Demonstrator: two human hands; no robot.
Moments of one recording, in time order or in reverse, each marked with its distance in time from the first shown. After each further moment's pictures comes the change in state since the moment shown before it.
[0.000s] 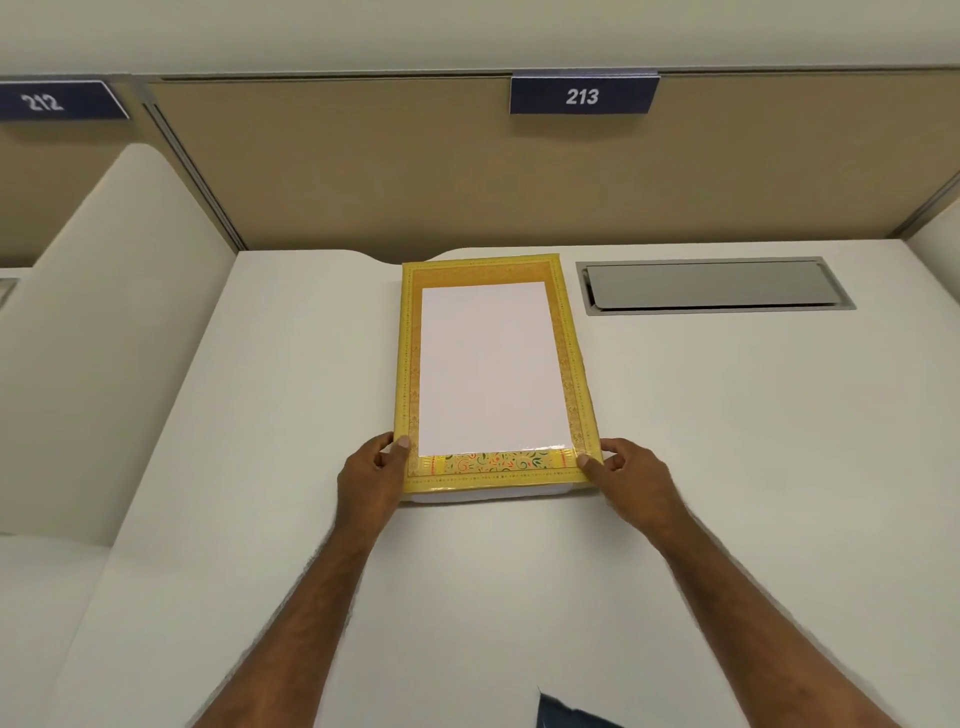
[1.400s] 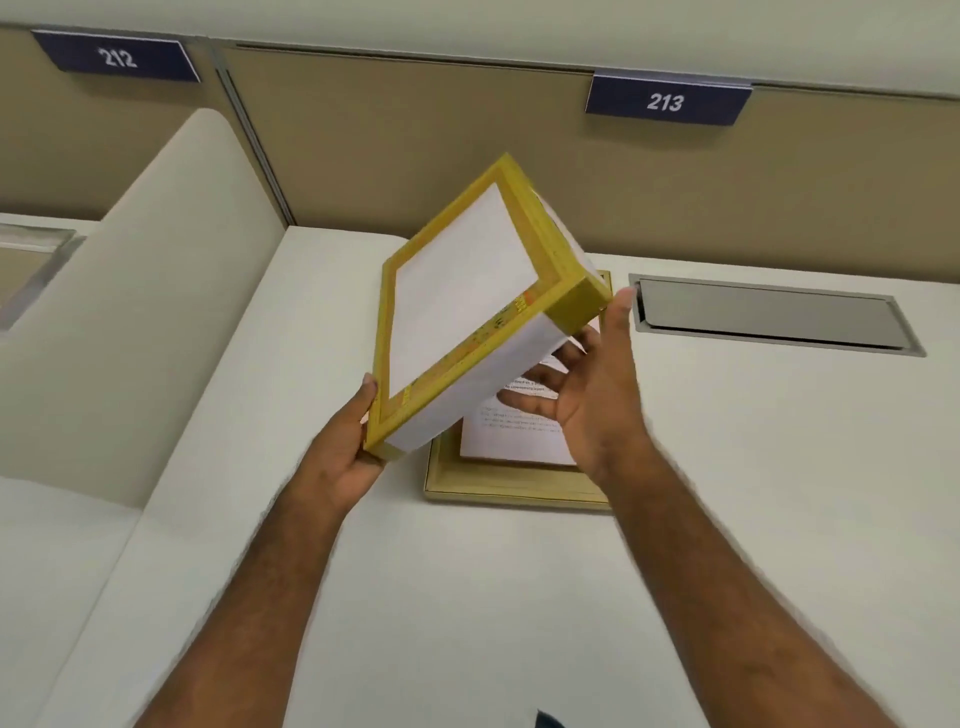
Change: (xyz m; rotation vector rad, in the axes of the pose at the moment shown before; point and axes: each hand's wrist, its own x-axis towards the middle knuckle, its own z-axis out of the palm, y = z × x) left_hand 0.028 0.038 -0.075 -1.039 -0.178 -0.398; right_hand -0.035 -0.209 0.021 1.085 -0.346 -0.072
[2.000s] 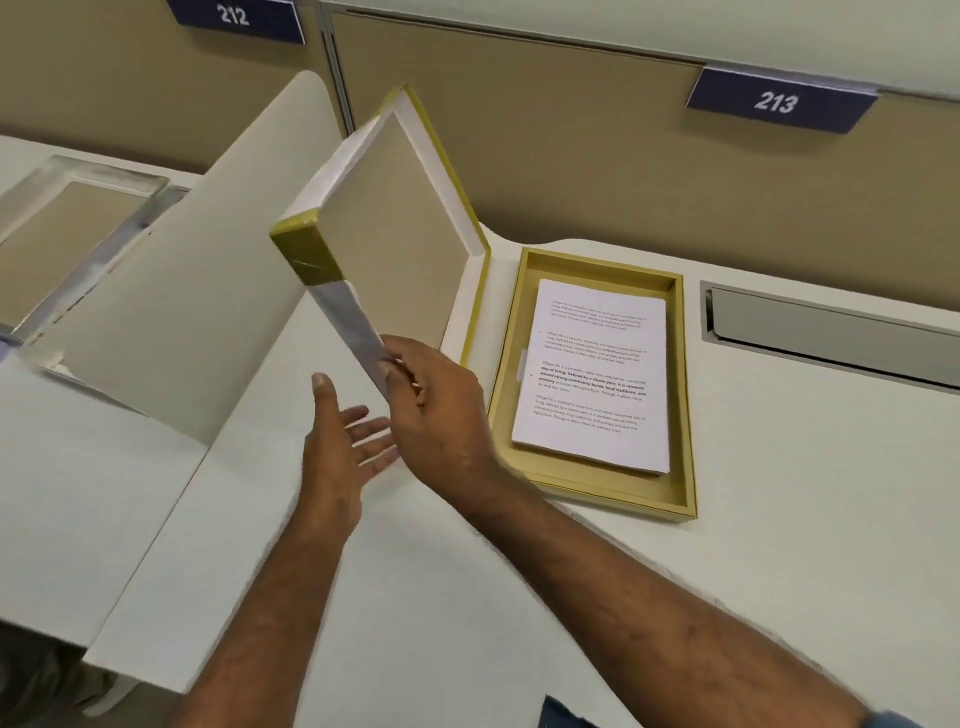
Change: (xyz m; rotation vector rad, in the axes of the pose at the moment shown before) left_hand -0.048 0.000 -0.064 0.102 0.341 0.117; right_hand -0.027 0.120 0.137 -0.979 -0.204 -0.514
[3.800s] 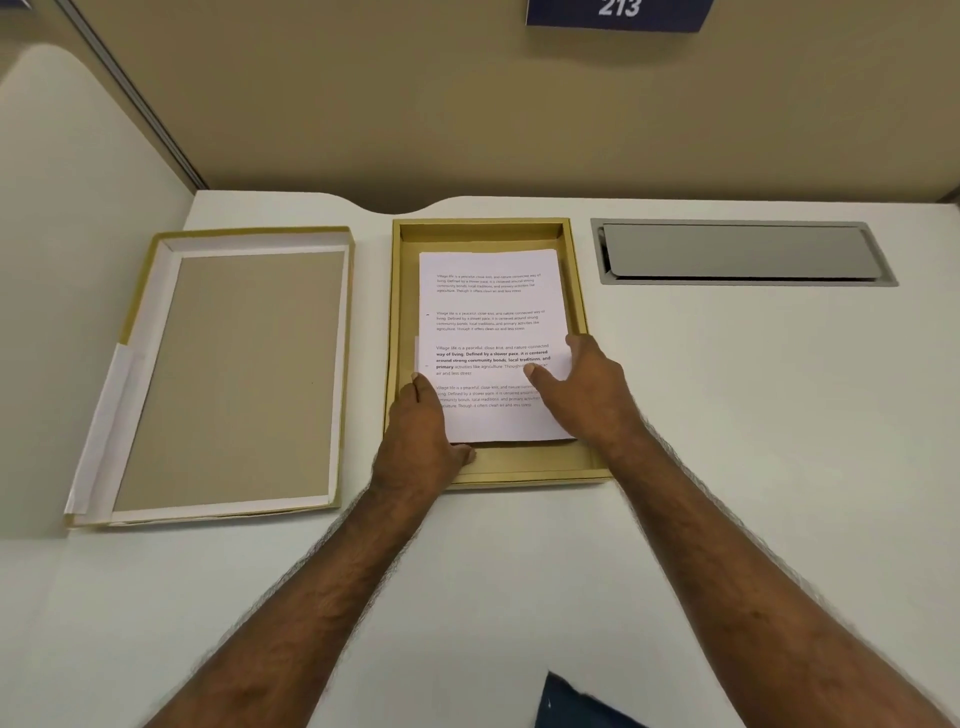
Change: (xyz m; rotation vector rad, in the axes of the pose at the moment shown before) left_hand 0.002 -0.077 0.166 1.490 -0.315 0.553; right_hand 0.006 0.157 -0.197 -0.282 0.114 0.692
